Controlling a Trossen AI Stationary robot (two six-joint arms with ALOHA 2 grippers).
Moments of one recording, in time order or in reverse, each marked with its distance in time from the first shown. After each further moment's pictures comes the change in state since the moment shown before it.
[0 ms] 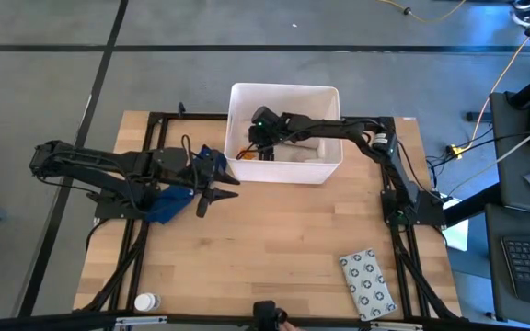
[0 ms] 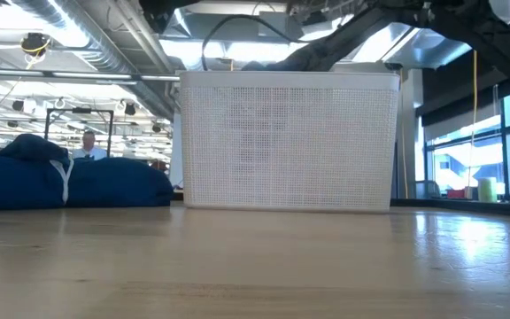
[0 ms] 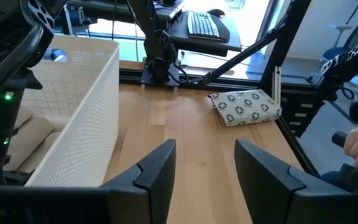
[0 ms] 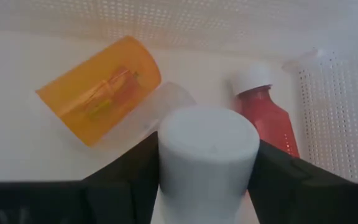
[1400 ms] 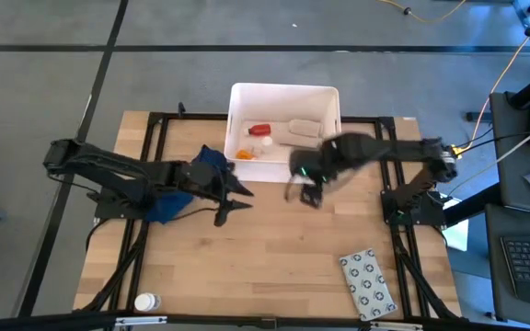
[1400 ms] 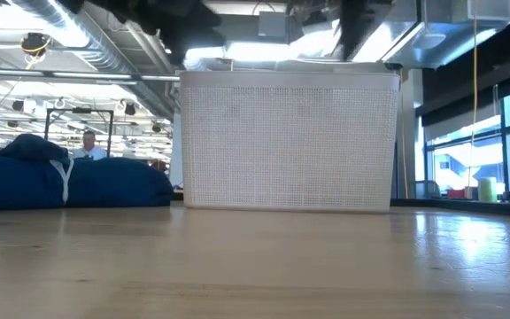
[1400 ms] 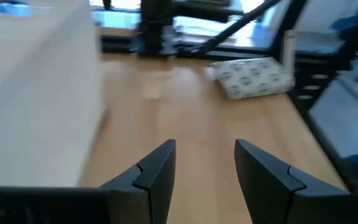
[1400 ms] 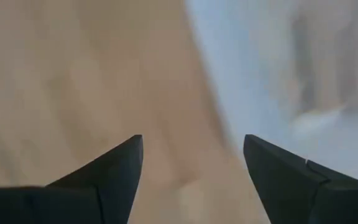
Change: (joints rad) left arm -0.027 0.231 -0.034 0.159 -0.006 0.001; right arm 0.440 -0.516 0.082 -0.981 0.064 0.835
